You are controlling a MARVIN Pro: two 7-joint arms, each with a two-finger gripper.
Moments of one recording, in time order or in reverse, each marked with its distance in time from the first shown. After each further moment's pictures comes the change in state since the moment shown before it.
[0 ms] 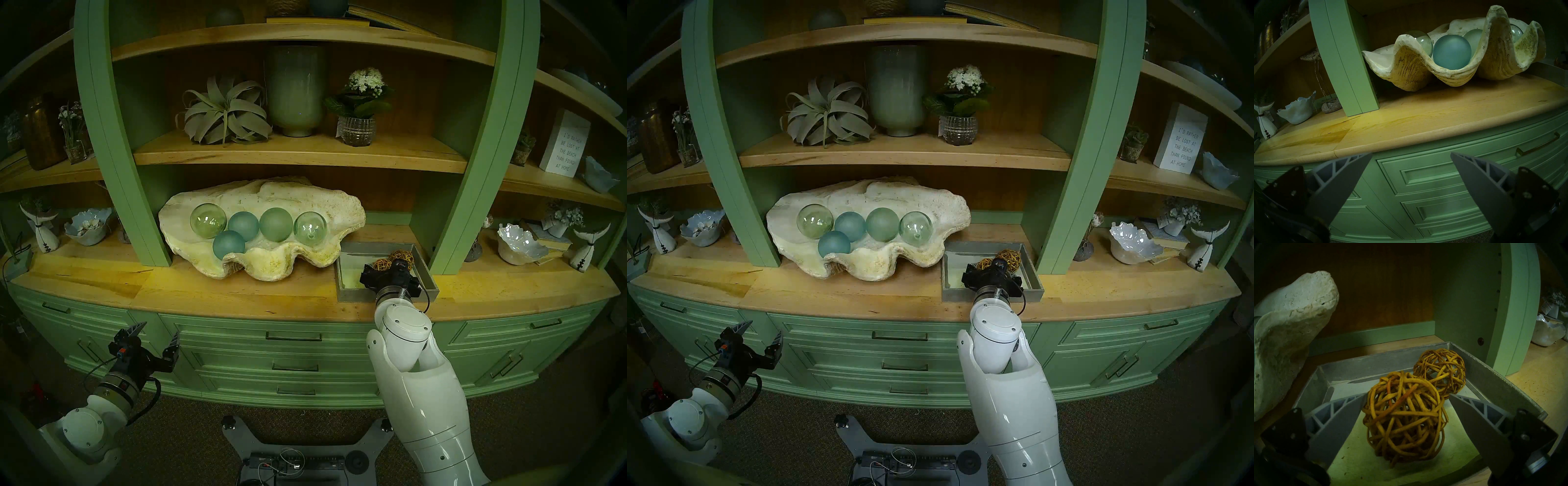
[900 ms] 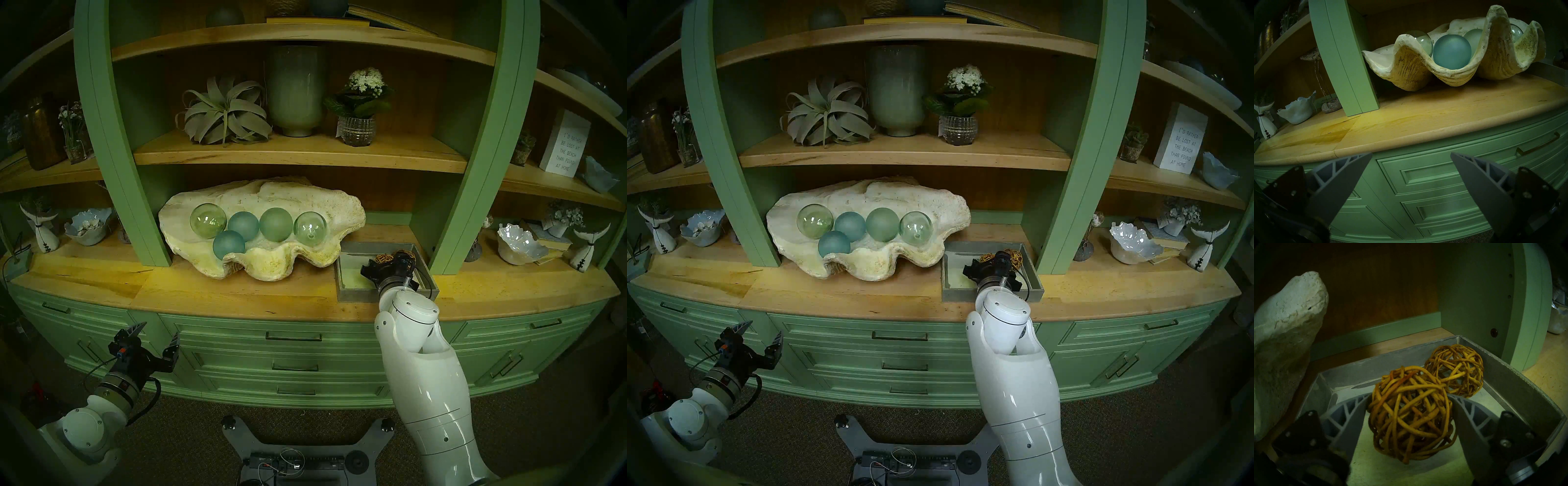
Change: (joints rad) left arm 0.001 0.002 0.000 0.000 -0.001 0.000 0.002; right arm 0.062 -0.015 0.052 0.038 0.074 0.047 0.051
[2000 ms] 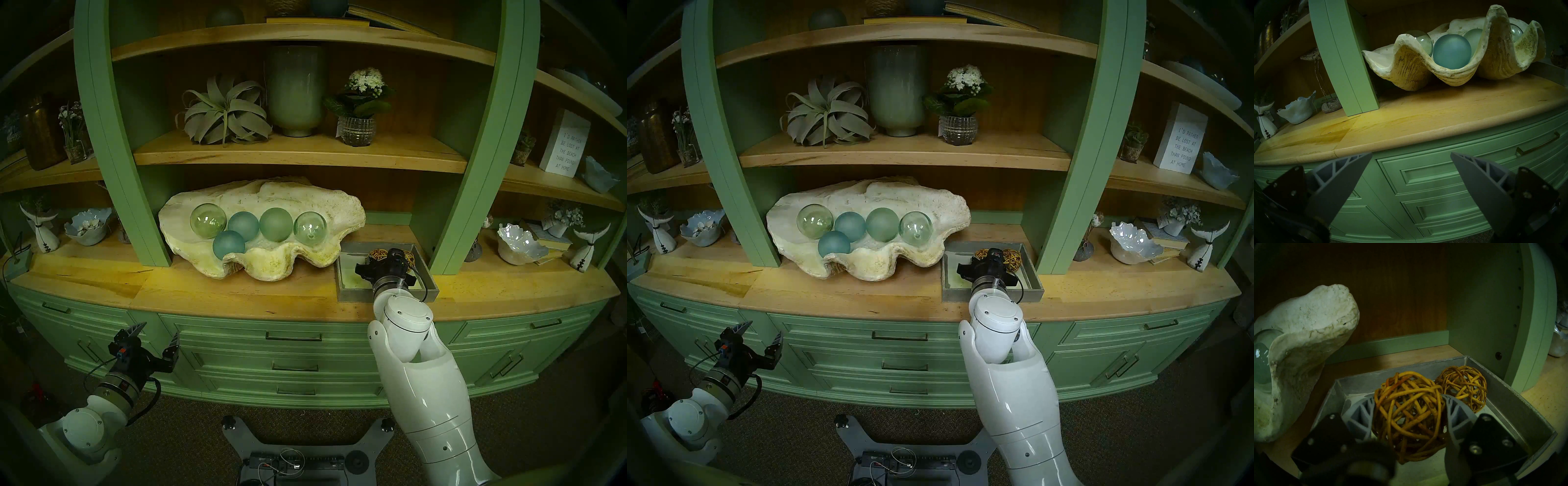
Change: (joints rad) left arm 0.001 0.002 0.001 0.000 -0.001 0.000 0.002; right arm -0.027 0.044 -0.076 -0.046 -0.078 -0.057 -0.006
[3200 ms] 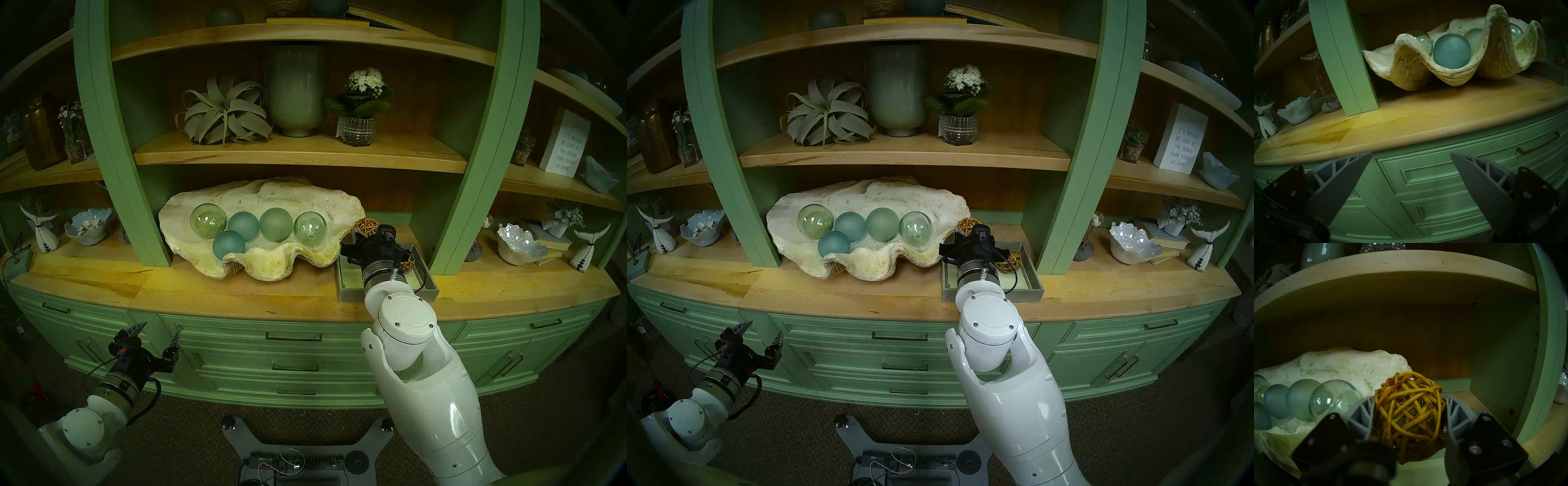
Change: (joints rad) left arm 0.000 0.003 0.002 0.000 -0.001 0.000 0.003; right arm -0.024 0.076 -0.143 -0.192 -0.081 -0.036 0.018
